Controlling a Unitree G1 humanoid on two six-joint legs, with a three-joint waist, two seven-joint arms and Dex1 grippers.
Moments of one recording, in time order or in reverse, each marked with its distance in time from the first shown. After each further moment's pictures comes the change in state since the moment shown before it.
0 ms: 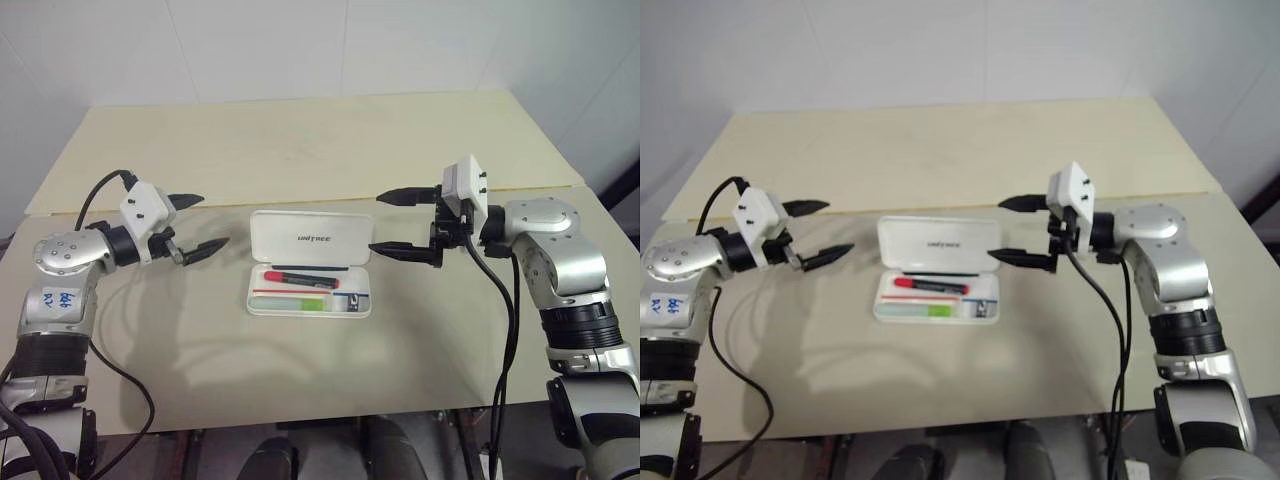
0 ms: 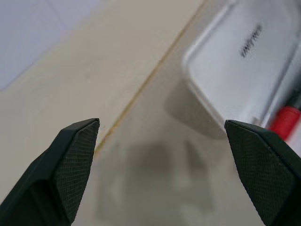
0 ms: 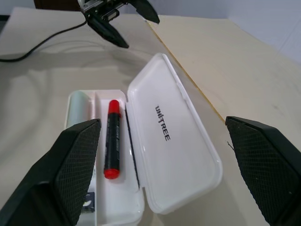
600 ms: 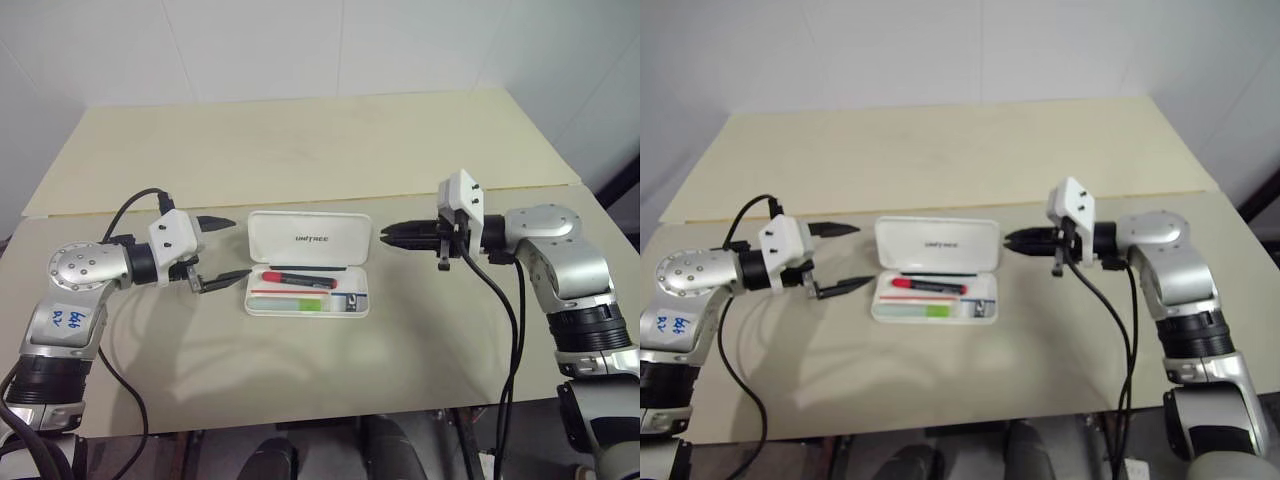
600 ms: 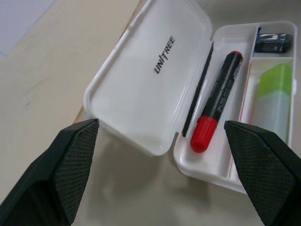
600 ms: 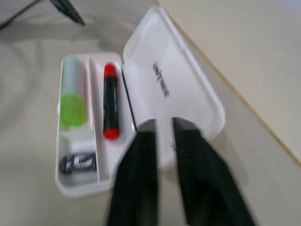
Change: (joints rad) left arm 0.178 0.064 -0.035 -0.355 -0.020 0.067 -0.077; right arm 0.003 -0.023 0.027 0.025 -0.031 0.060 0.006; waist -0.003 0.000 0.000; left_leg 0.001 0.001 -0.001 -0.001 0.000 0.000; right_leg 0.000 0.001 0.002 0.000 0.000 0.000
